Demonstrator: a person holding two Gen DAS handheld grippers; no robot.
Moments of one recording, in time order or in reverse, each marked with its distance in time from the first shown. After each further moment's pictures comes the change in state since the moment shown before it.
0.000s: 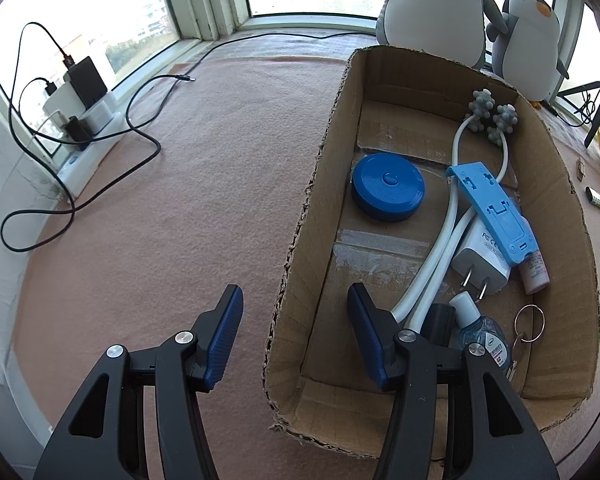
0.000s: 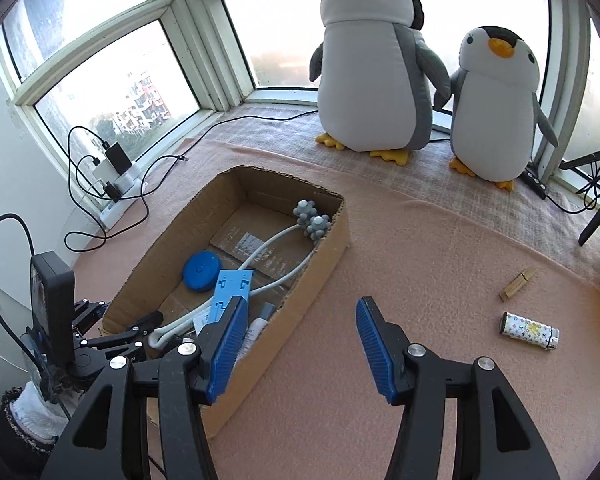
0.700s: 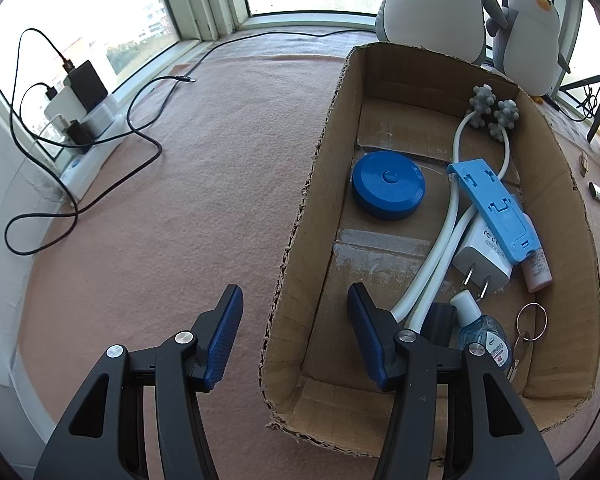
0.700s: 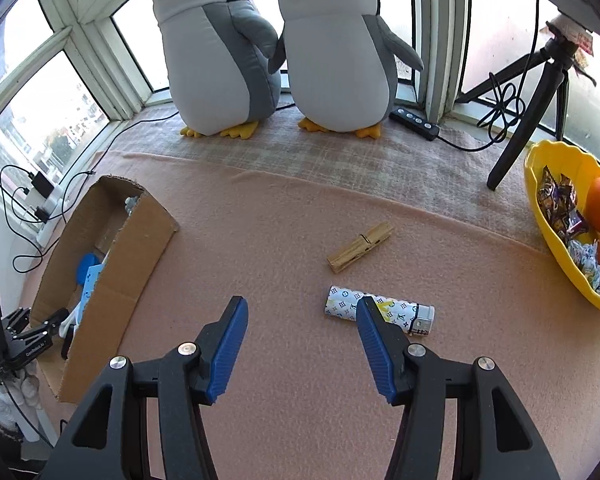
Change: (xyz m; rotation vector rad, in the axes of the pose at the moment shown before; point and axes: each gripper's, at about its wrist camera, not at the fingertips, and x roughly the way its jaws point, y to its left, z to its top) left arm -0.001 -0.003 0.001 0.015 0.009 0.021; right arm -0.002 -0.155 -0.015 0.139 0.091 -0.103
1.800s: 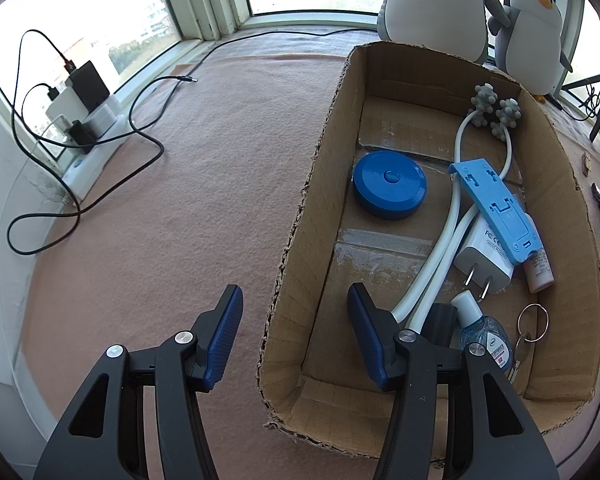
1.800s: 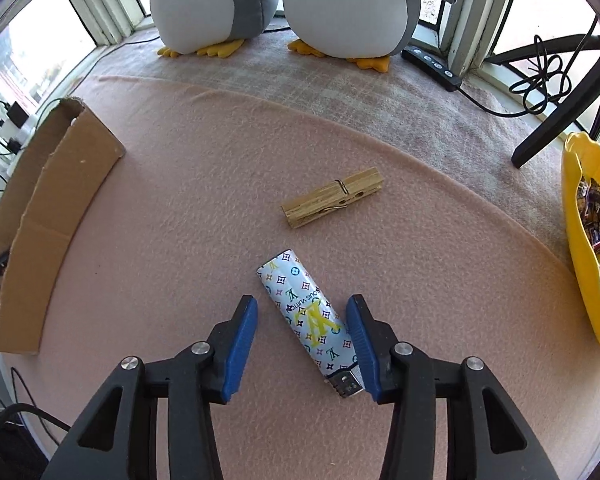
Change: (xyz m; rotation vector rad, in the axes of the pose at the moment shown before) left arm -0.001 -0.004 0.001 -0.001 0.006 0.016; right arm 0.051 -0.015 -0.006 -0.157 0.193 -0.095
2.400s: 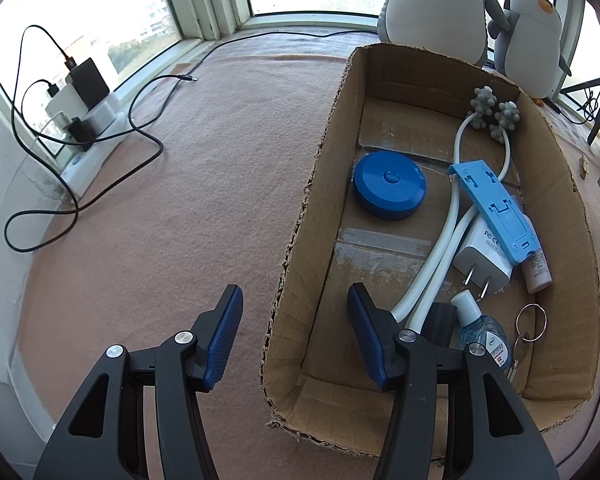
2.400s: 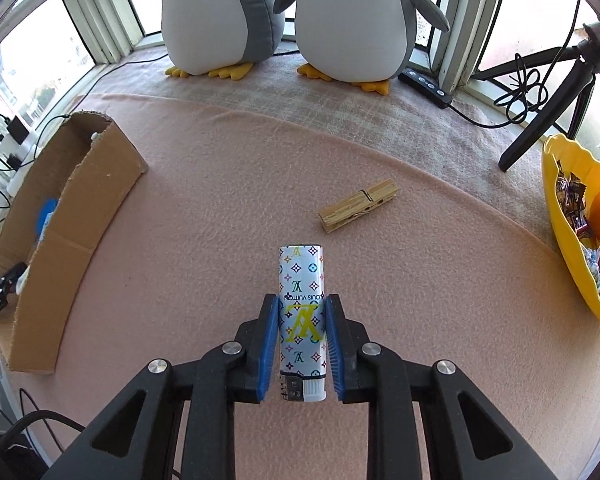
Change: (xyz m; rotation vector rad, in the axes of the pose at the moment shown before) left arm 0.000 0.000 -0.001 -0.008 -0.005 -0.010; right arm -0.023 0.029 -0.007 0.057 -0.084 -0.006
